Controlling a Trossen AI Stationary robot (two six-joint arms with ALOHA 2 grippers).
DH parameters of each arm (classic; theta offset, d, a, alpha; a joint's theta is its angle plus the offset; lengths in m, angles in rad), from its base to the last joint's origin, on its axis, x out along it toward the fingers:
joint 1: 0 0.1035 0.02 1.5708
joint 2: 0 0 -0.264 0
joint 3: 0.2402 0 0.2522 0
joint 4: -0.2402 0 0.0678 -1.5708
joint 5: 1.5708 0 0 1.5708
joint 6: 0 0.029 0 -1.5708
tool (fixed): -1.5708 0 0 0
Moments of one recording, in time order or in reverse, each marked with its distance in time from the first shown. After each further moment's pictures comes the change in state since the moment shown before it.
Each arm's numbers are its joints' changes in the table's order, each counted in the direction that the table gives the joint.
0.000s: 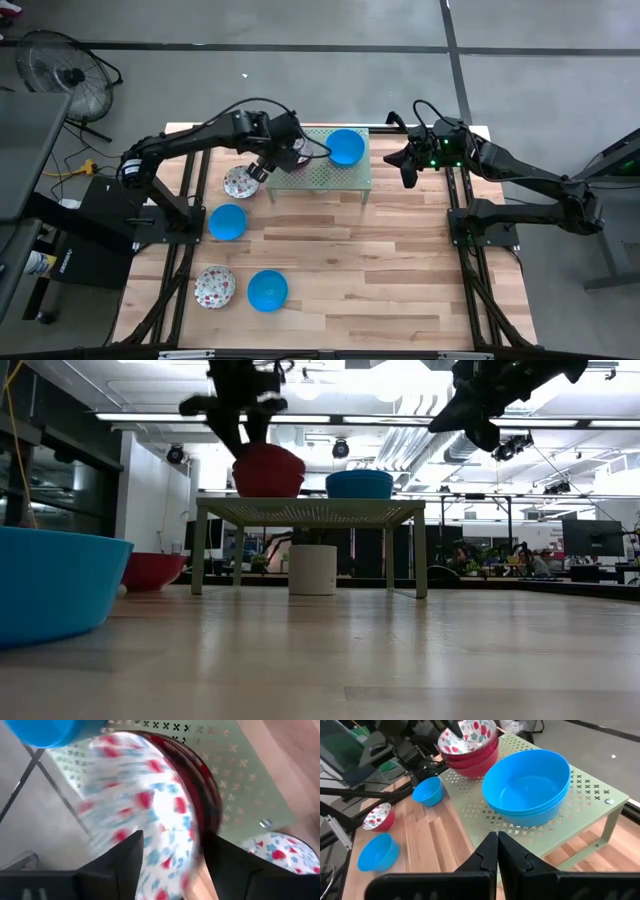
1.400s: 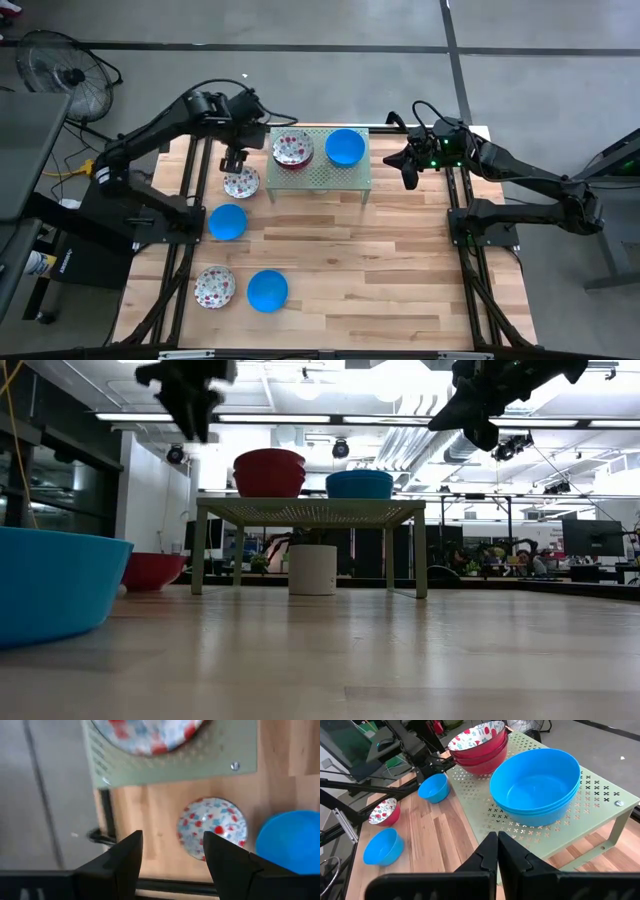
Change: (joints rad) left arm 0.177 0.205 -0.060 -0.206 -0.081 -0.354; right arm -0.001 0.000 0.000 -0.001 0.031 -0.023
